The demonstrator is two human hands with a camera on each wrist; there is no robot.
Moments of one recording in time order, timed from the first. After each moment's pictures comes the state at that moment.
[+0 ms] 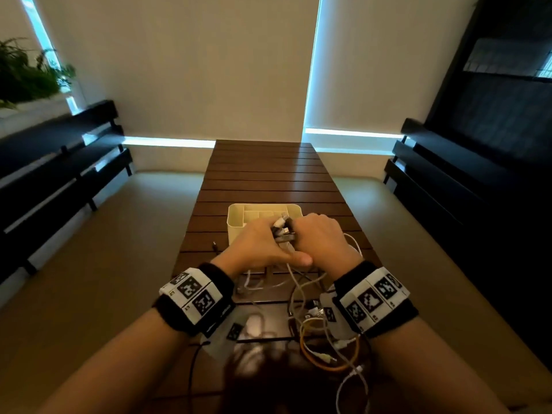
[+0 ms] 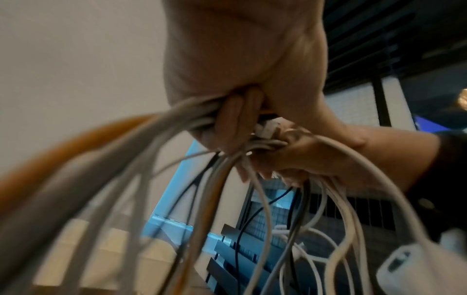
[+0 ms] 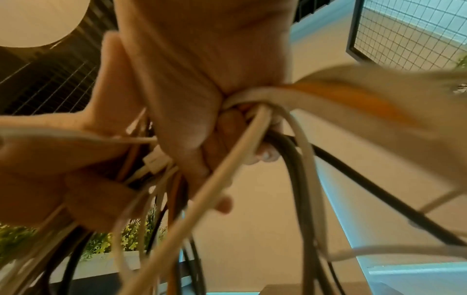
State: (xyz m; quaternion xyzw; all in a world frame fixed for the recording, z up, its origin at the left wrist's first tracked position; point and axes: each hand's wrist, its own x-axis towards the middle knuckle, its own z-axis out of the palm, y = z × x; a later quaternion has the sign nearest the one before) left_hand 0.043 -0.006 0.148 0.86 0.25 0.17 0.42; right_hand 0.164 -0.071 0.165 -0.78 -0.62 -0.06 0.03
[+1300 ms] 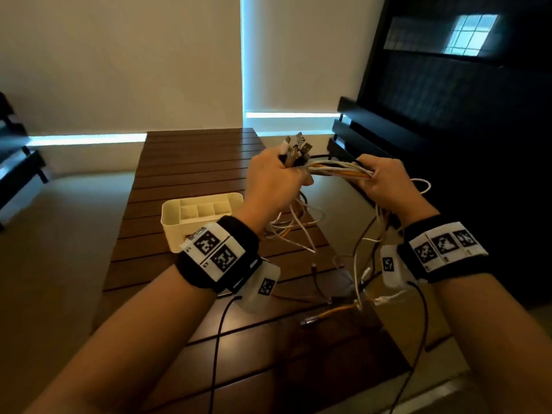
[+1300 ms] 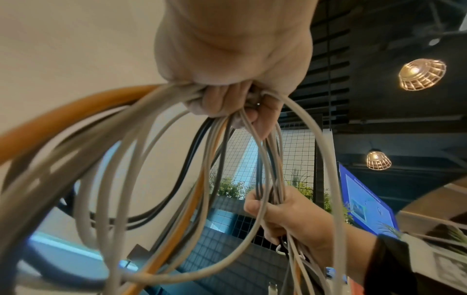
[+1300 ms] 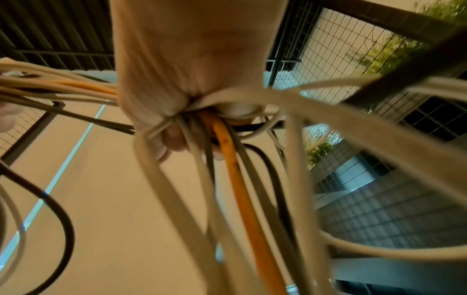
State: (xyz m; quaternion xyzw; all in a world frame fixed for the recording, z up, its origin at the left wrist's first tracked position) left_hand 0.156 -0.074 0.219 0.78 0.21 0.37 0.47; right_hand 0.342 -0.187 0.197 -0.81 -0.49 -0.11 0.30
